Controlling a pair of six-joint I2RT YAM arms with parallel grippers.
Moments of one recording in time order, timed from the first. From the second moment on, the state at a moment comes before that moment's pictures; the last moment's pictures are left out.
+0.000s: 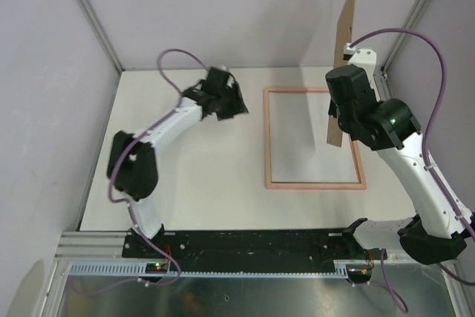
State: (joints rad) left arm -0.47 1.76 1.53 -0.51 0.05 -0.70; right arm 0.66 1.28 1.78 -1.13 0.76 0.41
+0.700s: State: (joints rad) left arm -0.69 2.27 1.95 -0.65 -0.08 -0.57; right arm 0.51 1.23 1.70 -1.10 0.56 0.41
